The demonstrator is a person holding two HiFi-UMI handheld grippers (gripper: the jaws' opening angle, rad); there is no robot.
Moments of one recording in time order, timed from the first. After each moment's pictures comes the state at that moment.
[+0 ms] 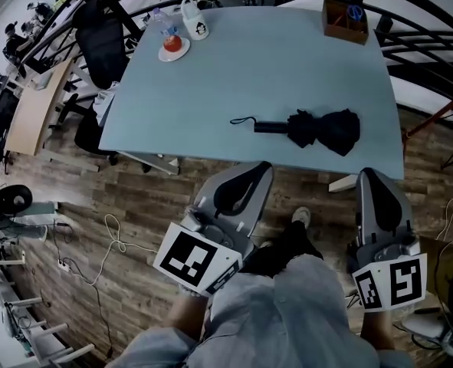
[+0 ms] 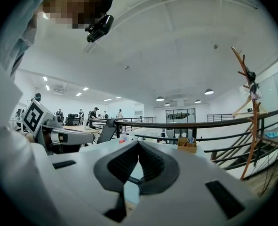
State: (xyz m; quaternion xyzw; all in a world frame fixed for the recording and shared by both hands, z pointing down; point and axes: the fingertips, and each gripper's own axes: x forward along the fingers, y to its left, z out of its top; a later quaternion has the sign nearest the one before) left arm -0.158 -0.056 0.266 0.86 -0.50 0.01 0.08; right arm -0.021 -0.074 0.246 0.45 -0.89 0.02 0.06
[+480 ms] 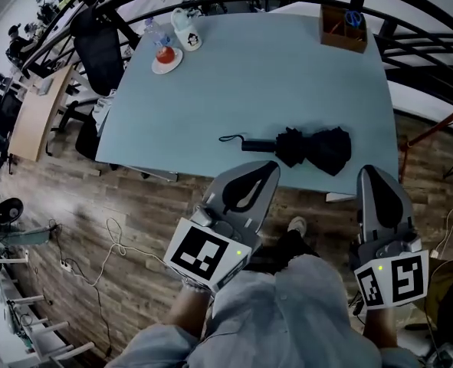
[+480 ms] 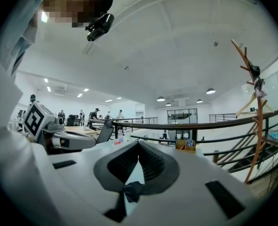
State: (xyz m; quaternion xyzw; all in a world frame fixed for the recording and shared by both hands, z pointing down) left arm -0.114 -0.124 0.274 0.86 -0.50 0.05 0.10; right arm 0.011 -0.145 0.241 0.44 -0.90 0.02 0.06
